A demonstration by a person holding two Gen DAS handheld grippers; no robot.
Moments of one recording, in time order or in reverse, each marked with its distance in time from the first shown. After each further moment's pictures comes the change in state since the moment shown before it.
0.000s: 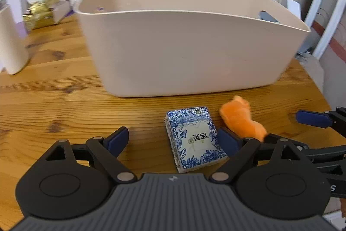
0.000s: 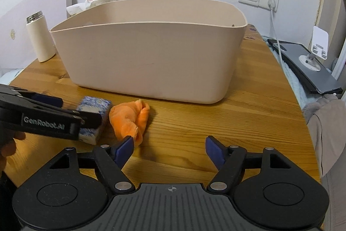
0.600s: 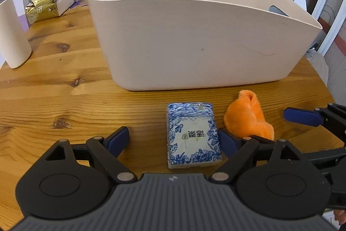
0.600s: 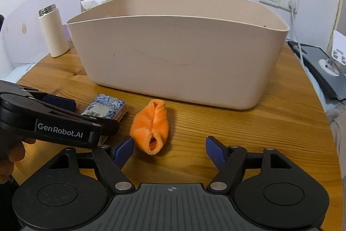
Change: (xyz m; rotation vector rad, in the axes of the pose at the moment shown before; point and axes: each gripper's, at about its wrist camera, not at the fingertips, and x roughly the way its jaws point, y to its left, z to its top) left arm 0.011 0.011 0.001 0.002 0.042 -0.002; right arm 0.022 0.026 0.006 -0.034 0.010 0.069
